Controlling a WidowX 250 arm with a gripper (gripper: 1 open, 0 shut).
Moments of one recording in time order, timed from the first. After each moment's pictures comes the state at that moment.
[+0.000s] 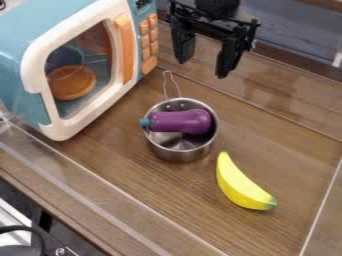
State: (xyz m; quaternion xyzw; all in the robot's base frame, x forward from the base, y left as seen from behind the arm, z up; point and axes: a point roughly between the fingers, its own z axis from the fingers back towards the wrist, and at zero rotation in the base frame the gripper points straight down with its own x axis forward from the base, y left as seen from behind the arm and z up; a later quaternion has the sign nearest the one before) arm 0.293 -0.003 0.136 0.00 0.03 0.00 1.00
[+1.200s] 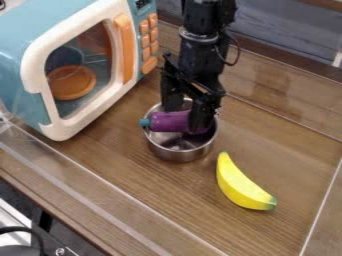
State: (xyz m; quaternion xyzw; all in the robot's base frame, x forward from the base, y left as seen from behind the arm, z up) arm 0.271 0.008 0.066 -0.01 0.08 -0.17 0.98
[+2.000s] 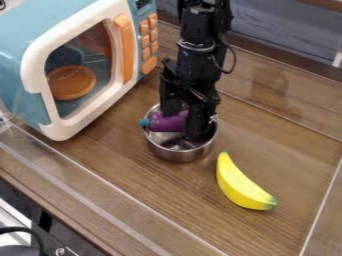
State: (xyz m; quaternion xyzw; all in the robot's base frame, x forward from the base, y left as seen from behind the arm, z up) arm 0.272 0.012 0.056 0.00 0.06 -0.19 0.98
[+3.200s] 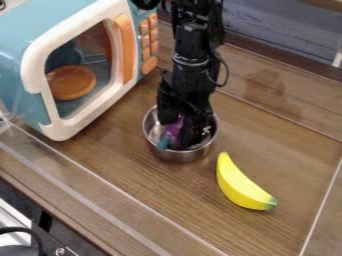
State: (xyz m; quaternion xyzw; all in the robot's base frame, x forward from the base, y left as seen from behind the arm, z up) arm 0.271 0.017 0.039 0.00 0.05 -0.21 0.98
